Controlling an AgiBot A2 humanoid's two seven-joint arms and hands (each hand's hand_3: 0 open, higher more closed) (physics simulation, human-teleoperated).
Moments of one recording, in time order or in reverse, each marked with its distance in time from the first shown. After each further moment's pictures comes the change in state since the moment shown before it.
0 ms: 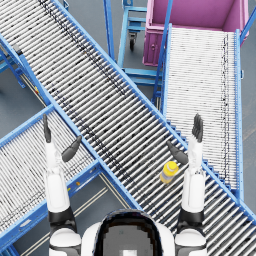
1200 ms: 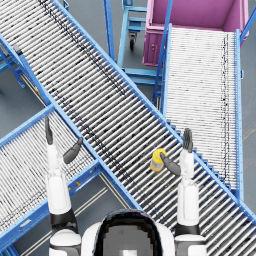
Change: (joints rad) left arm -0.039 0.021 0.000 -0.018 0.000 0.000 0.000; right arm -0.286 -0.048 0.034 0.046 0.000 0.000 0.000
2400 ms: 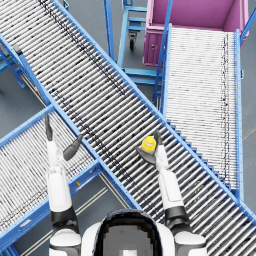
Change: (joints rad) left arm 0.022 0.013 -0.004 0.072 0.000 0.000 0.000; right arm 0.207 -0.099 0.249 -0.748 0.000 -0.001 0.000
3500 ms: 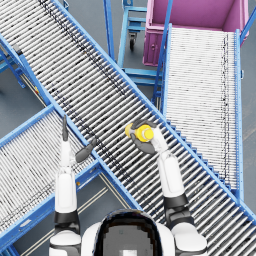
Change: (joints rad) left arm -0.064 0.018 0.148 0.014 0.000 0.000 0.000; right arm 0.321 0.046 0.106 0.396 0.000 0.228 -0.006
